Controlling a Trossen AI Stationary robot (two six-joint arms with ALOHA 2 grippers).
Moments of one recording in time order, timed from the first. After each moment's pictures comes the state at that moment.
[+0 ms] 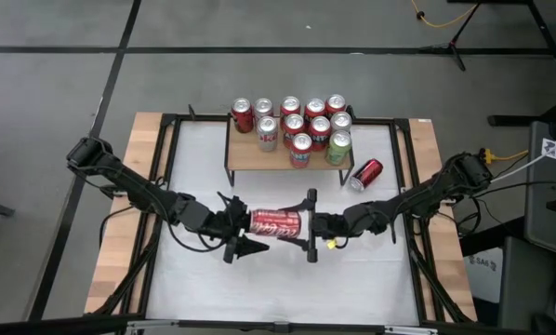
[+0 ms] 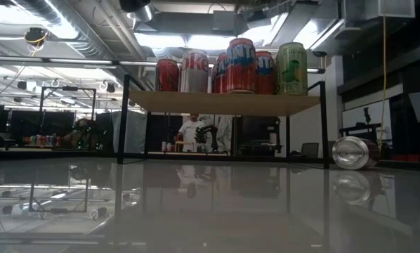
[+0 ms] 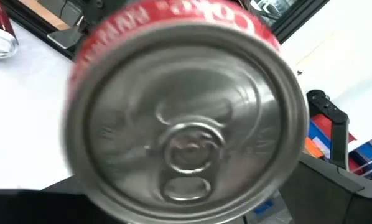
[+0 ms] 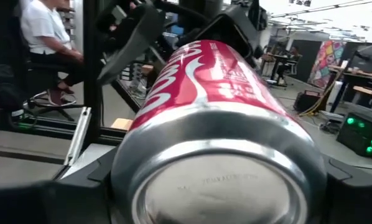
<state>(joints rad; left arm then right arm) -0.45 1.35 0.80 0.47 -0.30 -0.79 0.40 1.56 0.89 0.73 0.35 -0.16</state>
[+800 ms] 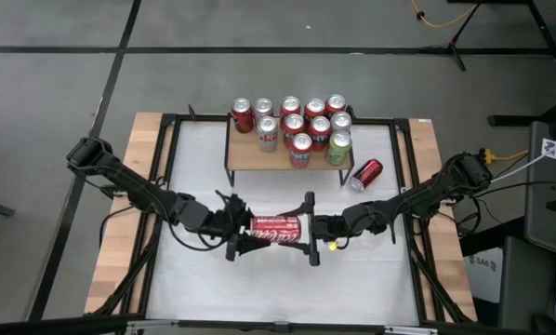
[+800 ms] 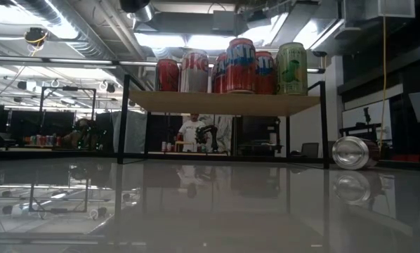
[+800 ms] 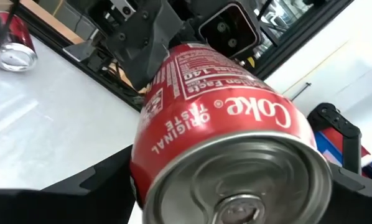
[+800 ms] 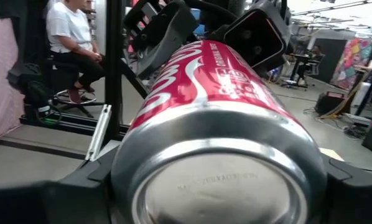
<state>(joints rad) -0.45 1.35 0.80 0.48 -0.36 -0.78 0.40 1.56 0.89 0.72 0.28 -0.15</state>
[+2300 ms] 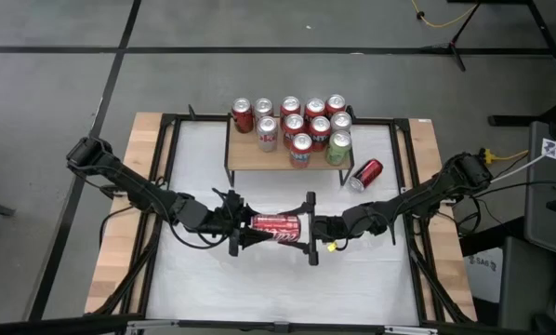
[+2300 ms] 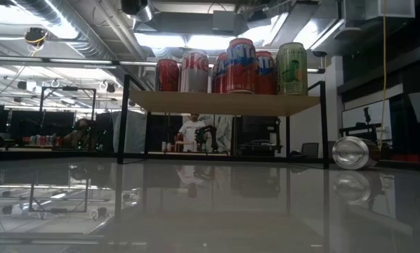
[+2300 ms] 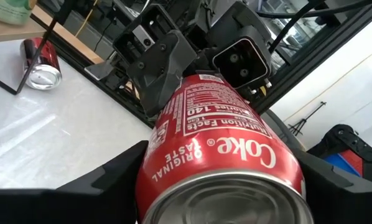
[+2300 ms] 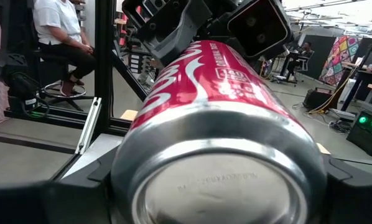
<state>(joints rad) -0.45 1.35 0.80 0.50 -0.46 -0.77 0.40 1.56 0.89 0.70 0.33 -0.16</state>
